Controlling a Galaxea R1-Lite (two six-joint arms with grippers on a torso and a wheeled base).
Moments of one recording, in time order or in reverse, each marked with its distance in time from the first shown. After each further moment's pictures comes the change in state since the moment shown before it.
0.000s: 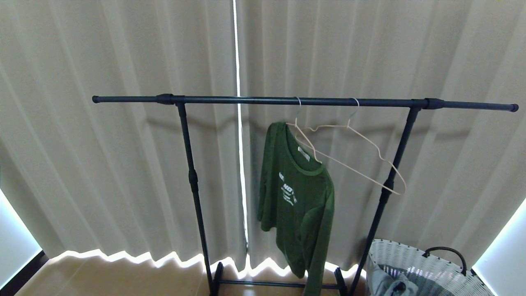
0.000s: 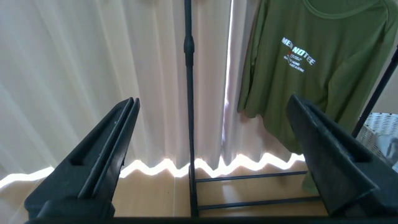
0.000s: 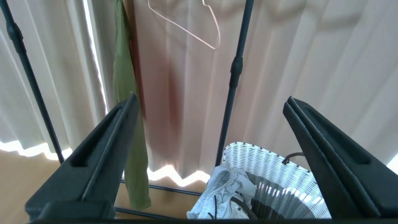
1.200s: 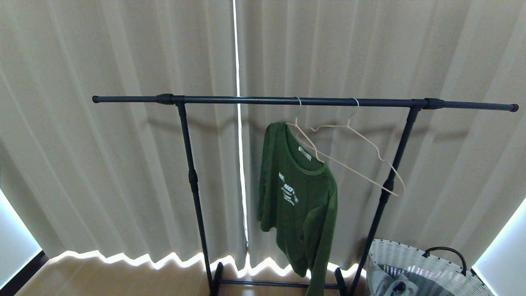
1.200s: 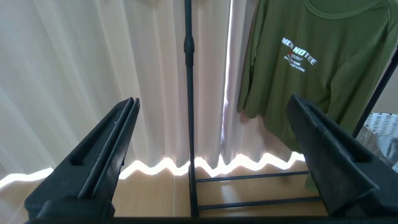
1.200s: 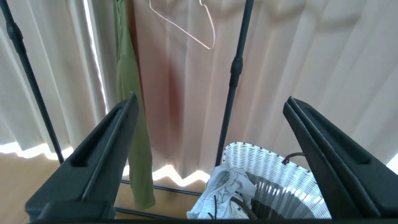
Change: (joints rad) left arm 0.000 0.000 0.000 0.000 0.001 -0.001; right arm 0.000 0.000 0.000 0.000 0.000 0.000
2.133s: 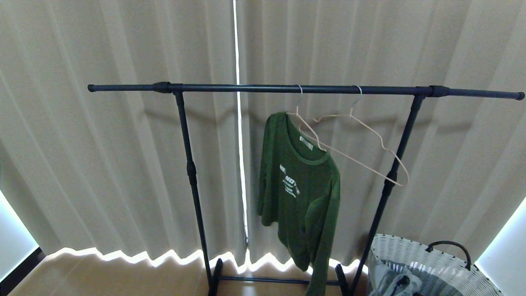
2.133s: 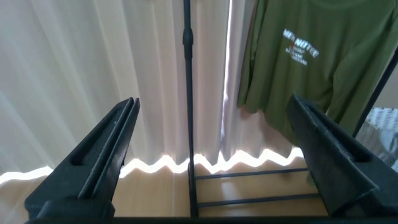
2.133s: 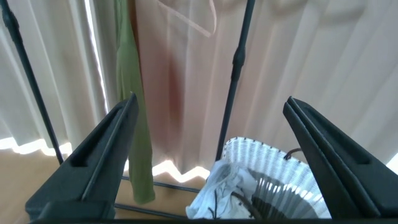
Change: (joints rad) left arm 0.000 0.000 0.000 0.000 -0.004 0.000; right arm -0.001 0.000 0.000 0.001 0.004 -0.010
